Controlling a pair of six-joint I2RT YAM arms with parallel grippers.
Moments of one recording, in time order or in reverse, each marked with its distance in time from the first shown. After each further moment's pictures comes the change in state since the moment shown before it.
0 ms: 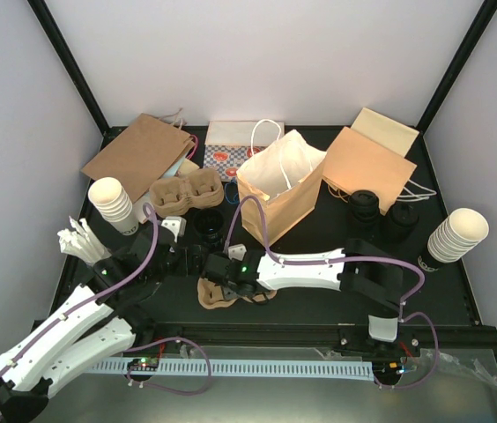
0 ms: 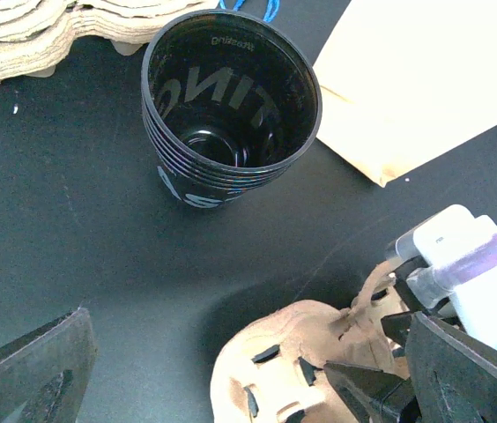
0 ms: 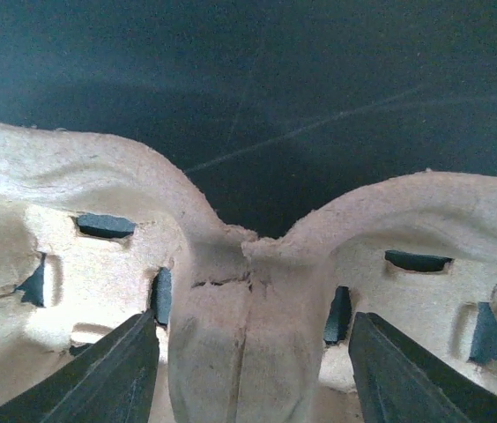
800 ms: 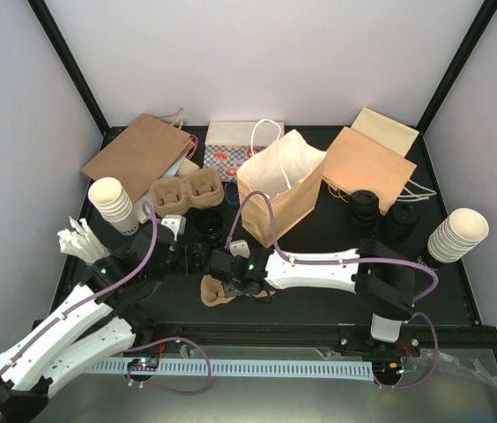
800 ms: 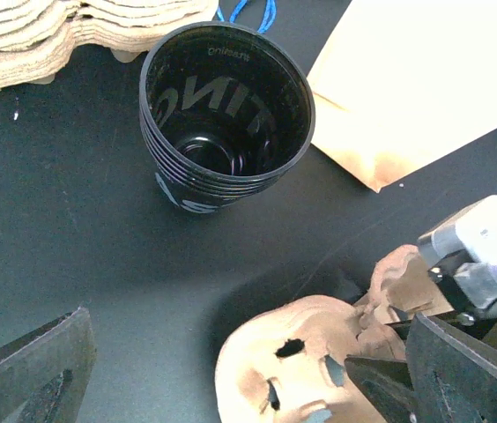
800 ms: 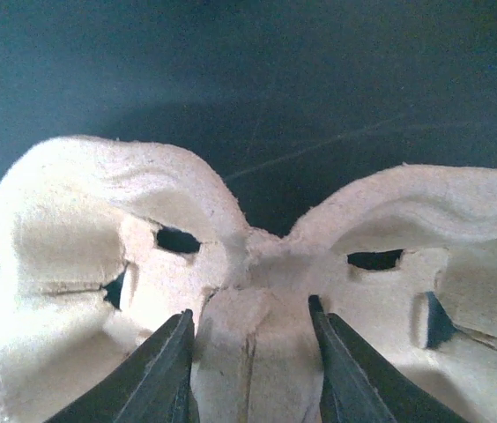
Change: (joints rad) left arm 0.000 0.007 0.015 -0.004 -0.001 0.004; right arm -0.005 -0.052 -0.018 0.019 -0.002 -0.004
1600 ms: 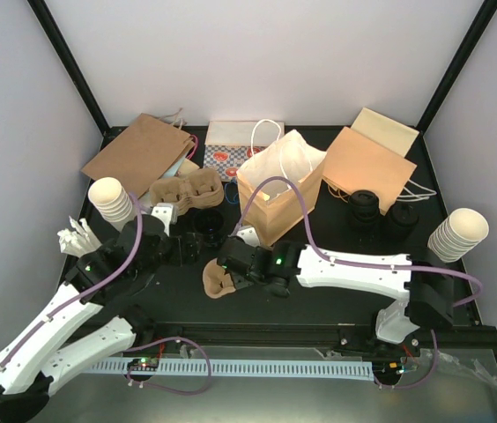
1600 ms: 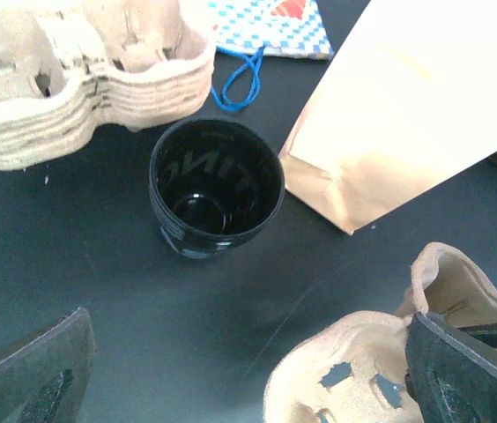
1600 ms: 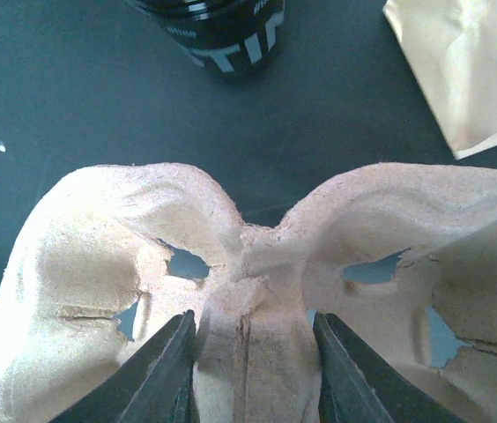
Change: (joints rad) left arm 0.002 0.019 0.155 -0.066 -0.039 0.028; right arm 0.000 -0.223 -0.005 -0.056 0.066 -0.116
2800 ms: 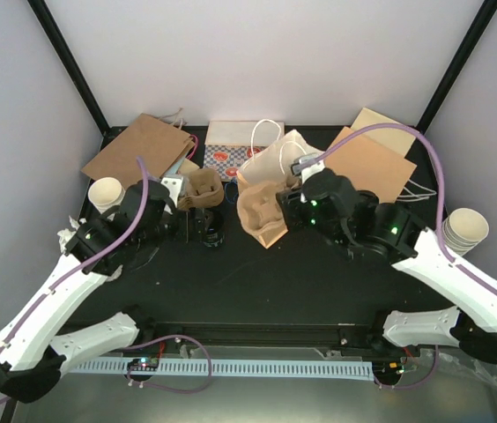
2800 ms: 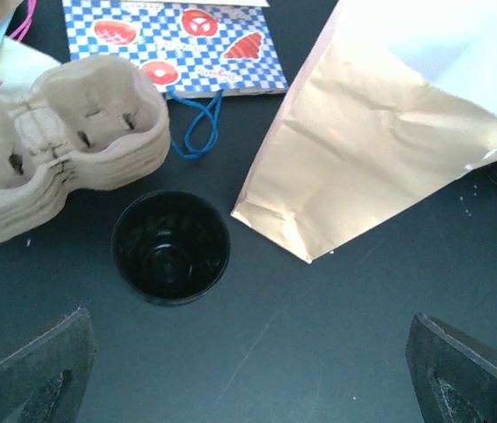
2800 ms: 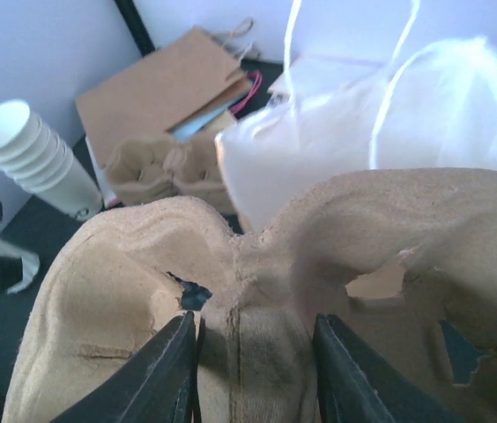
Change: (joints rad) left arm 0.034 0.219 0.330 -0.101 0.055 0.074; right arm -0.233 -0.400 0.231 -0.147 0.087 -0.364
